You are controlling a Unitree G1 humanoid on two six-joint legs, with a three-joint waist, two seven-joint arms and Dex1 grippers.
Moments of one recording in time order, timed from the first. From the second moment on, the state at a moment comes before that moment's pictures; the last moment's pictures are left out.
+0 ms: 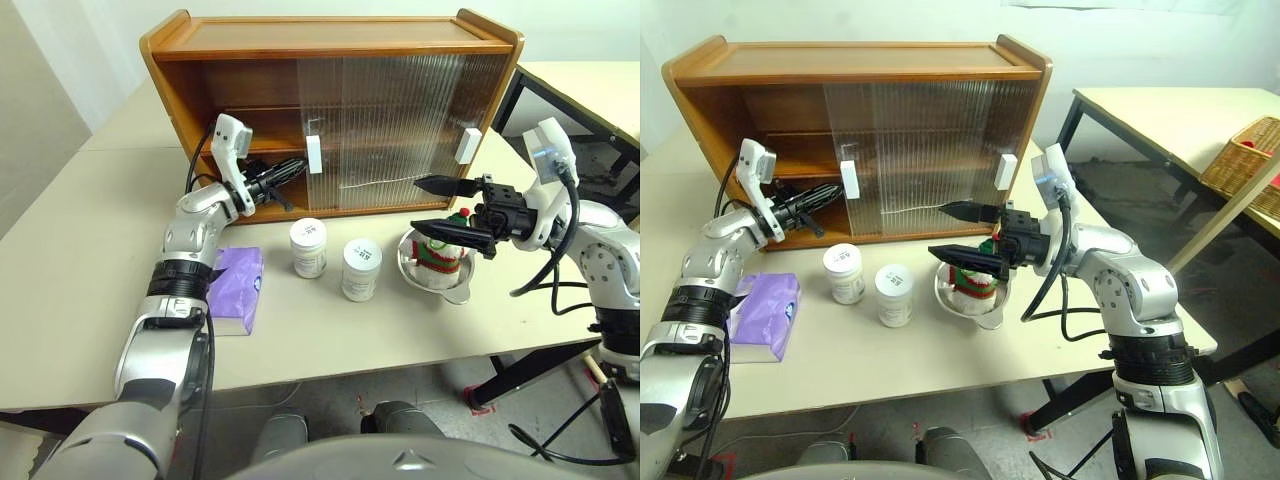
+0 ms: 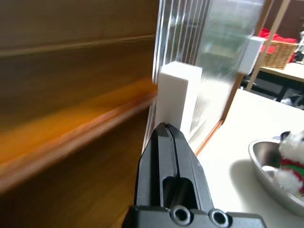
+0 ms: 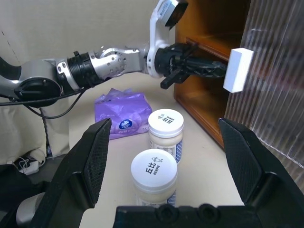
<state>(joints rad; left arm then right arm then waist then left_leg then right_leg) -0.74 0.39 0.07 0.56 -0.30 0.14 -0.89 -0.46 -0.64 -0.06 -0.12 0.71 0.57 1.18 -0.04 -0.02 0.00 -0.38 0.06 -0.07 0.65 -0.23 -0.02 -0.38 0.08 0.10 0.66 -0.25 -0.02</state>
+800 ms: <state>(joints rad) -0.82 0.37 0.07 0.65 -0.29 0.13 -0.93 -0.45 -0.64 -0.06 -0.15 0.71 0.57 1.15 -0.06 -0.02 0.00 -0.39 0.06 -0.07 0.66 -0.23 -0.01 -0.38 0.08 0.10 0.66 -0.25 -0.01</state>
